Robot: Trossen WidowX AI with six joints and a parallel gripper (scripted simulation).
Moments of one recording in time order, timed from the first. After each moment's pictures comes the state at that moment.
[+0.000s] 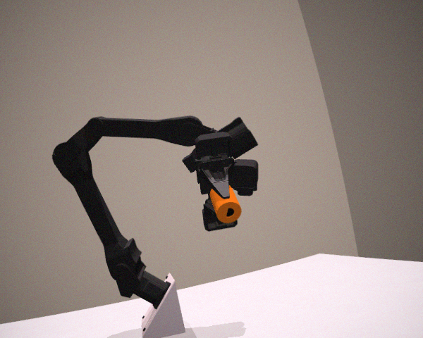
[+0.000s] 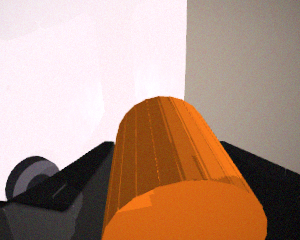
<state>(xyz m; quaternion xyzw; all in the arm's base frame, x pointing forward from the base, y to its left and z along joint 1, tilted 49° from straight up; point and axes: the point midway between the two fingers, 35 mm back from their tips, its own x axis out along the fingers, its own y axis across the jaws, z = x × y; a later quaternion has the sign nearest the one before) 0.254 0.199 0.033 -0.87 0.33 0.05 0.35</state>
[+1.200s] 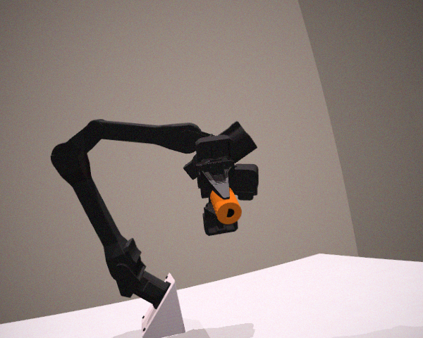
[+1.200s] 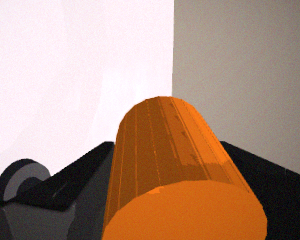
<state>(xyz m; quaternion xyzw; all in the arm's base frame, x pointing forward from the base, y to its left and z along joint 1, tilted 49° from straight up) 0.253 0.197 0.030 -0.89 0.30 0.04 0.35</state>
